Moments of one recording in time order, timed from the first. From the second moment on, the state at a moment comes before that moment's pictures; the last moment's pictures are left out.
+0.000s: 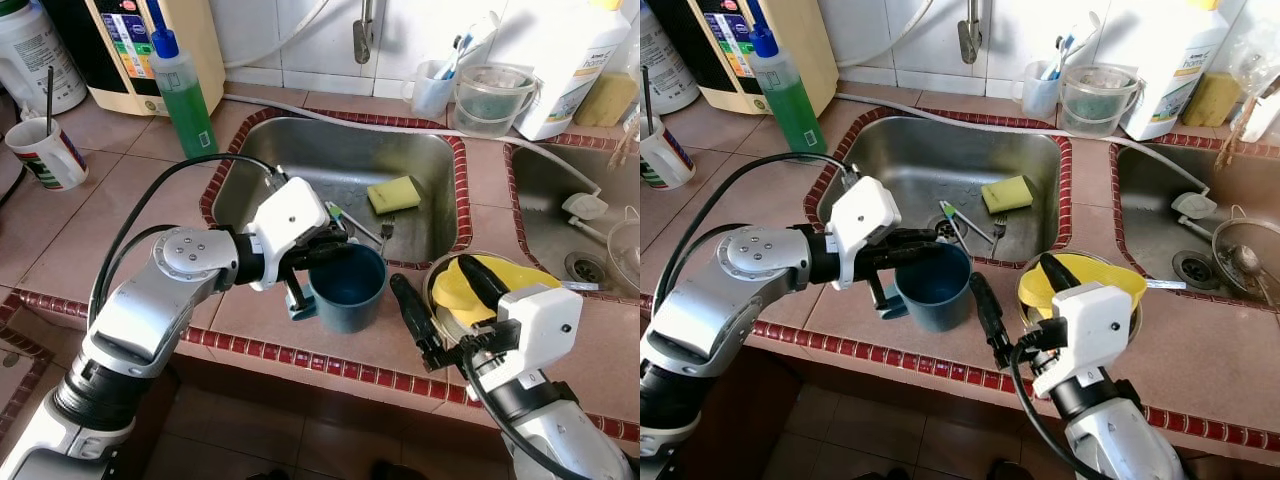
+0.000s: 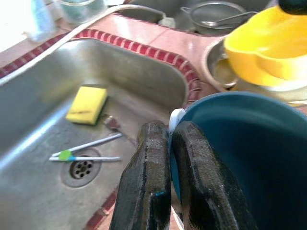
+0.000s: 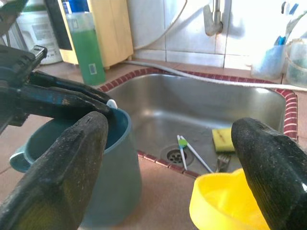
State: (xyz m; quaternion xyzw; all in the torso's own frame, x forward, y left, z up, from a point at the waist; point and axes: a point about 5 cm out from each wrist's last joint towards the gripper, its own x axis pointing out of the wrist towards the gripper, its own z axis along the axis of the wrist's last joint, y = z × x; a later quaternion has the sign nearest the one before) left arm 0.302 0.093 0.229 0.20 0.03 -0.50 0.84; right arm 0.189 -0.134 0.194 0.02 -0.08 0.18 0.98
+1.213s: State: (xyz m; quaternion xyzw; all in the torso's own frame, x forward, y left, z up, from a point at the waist) left arm 0.339 0.087 0.255 0.11 -0.05 -0.39 0.91; right arm 0.202 -0.126 0.200 0.05 -0.10 0.19 0.98
